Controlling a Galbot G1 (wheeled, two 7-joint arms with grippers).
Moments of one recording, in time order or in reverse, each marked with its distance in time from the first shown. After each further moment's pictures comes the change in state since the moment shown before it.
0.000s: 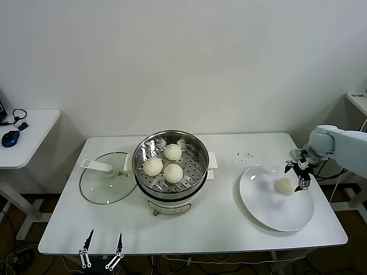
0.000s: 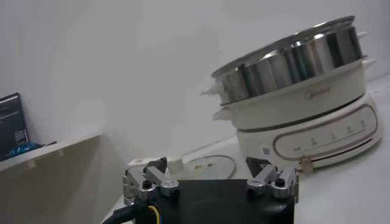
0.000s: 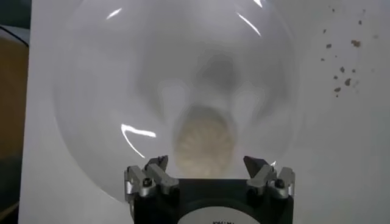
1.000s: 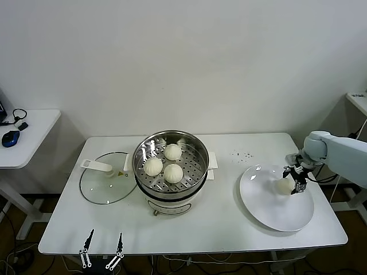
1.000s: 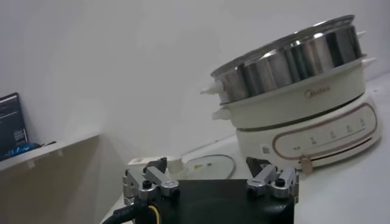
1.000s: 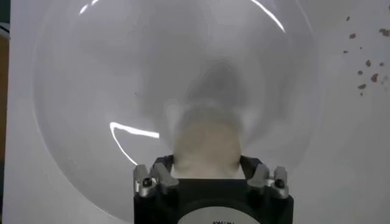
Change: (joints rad) left arm 0.000 -0.003 0.000 -0.004 0.003 0.006 0.003; right arm -0.132 0.036 0.124 -0.089 -0.062 0.009 -0.018
